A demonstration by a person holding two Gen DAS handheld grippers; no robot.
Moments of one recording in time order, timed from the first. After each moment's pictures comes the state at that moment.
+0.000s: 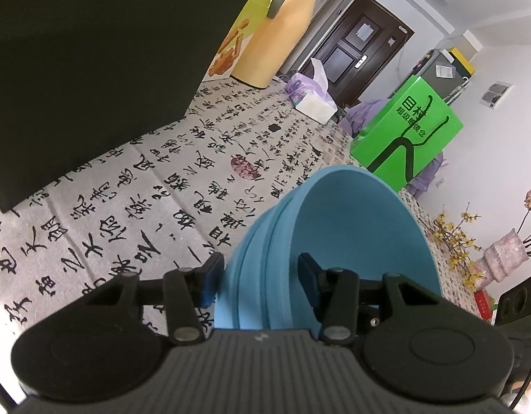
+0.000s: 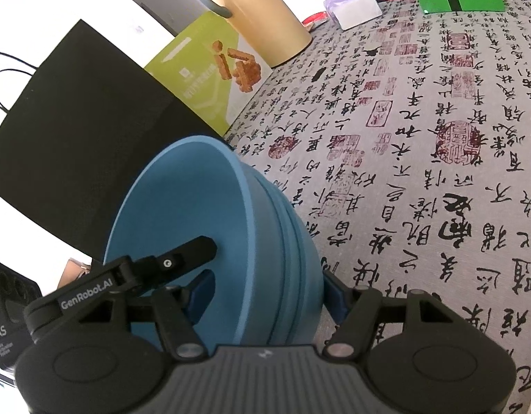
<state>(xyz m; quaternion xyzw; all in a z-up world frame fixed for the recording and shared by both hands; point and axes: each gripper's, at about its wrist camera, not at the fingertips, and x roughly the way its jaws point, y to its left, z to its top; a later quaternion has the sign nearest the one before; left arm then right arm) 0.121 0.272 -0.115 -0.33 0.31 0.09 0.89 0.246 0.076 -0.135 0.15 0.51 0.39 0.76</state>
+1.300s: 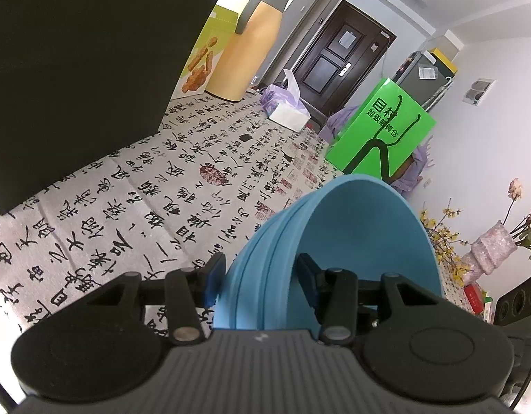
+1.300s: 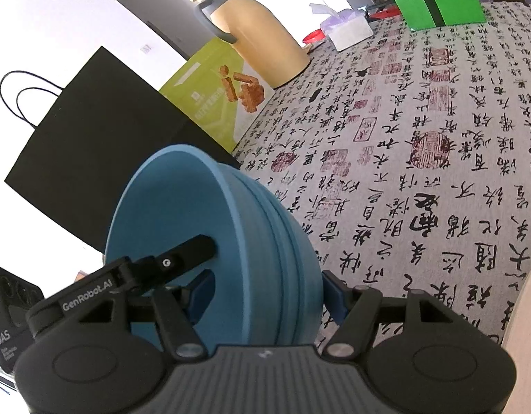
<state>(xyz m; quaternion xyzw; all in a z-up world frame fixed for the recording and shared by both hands) 0.106 0.235 -0.091 -0.30 0.29 0.08 0.90 0.224 0.036 -0.114 0.17 0.48 0.39 0.77</state>
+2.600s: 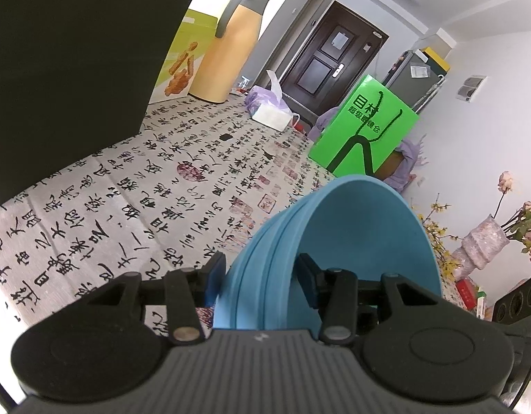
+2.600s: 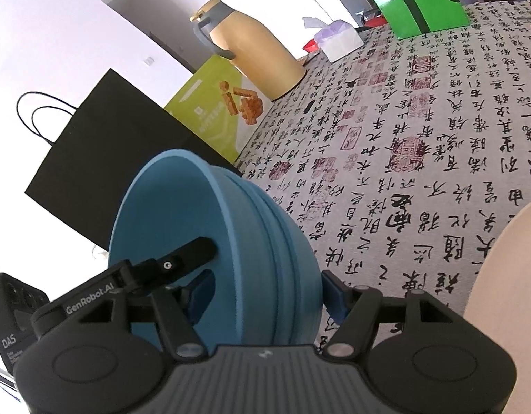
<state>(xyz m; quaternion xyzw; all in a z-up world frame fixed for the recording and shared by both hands) 0.099 0.200 -0.074 -0.29 0.28 0.08 0.91 0.216 0.001 -0.102 0.19 0.47 0.39 0.77</state>
